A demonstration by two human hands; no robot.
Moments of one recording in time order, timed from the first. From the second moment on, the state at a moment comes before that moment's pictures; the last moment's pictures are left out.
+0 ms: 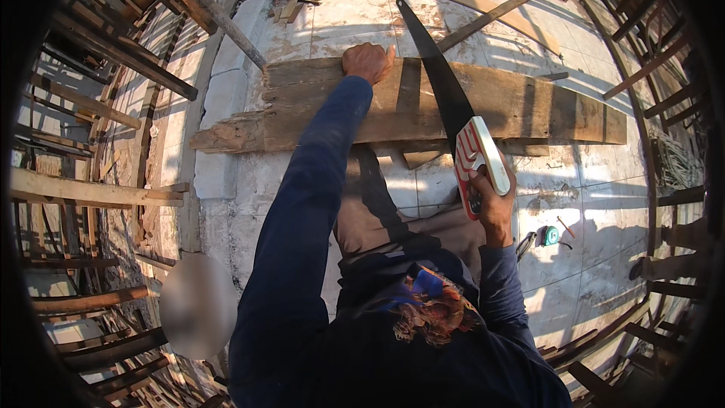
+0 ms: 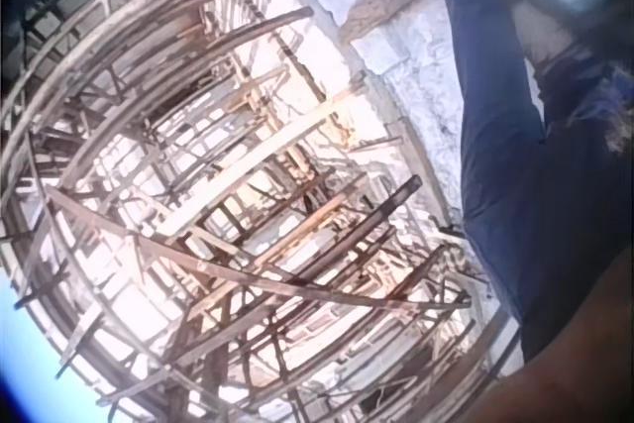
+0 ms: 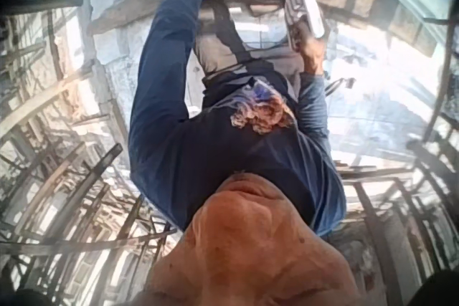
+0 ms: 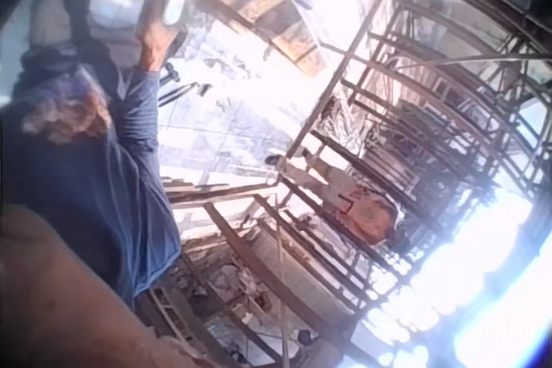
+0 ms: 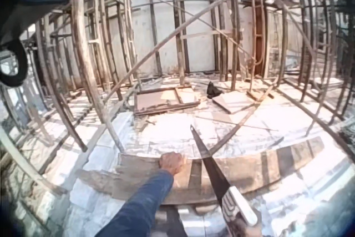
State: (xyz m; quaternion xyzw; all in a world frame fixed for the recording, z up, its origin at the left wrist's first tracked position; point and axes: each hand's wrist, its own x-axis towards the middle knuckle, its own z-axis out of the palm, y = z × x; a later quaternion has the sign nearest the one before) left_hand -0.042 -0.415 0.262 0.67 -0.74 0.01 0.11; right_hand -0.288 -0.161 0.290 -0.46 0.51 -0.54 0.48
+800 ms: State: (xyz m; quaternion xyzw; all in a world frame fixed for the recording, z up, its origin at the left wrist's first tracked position) left_hand -0.066 -0.411 0.165 0.64 -0.76 0.07 0.10; right_hand -0.303 -0.165 0.240 -0.51 0.50 -0.52 0.47
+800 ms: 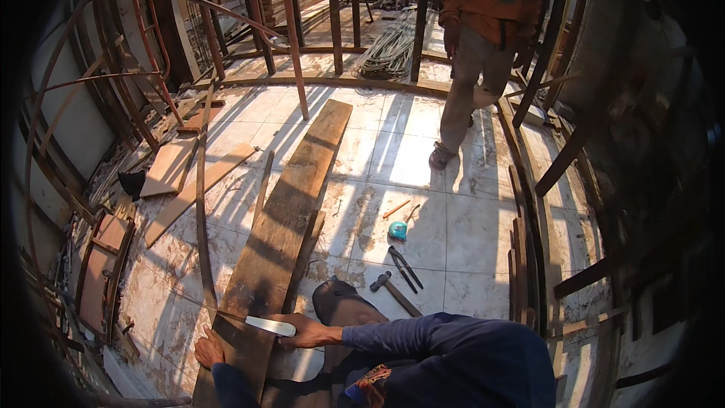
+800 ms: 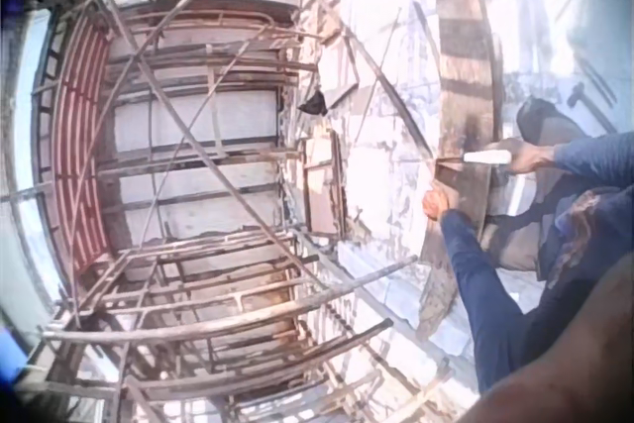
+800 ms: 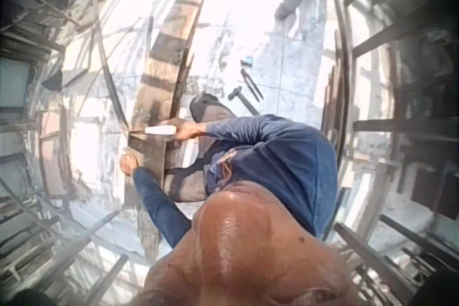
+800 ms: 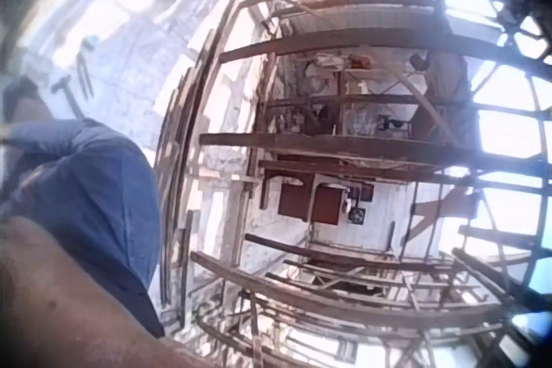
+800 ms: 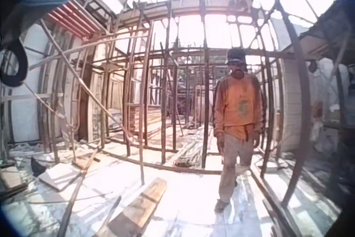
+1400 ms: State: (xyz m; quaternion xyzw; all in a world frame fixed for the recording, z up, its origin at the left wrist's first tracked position) left_hand -0.083 -0.428 0.218 0.60 -0.79 0.10 0.03; right_hand -0.284 -0.160 0.219 -0.50 0.50 -0.62 0.36
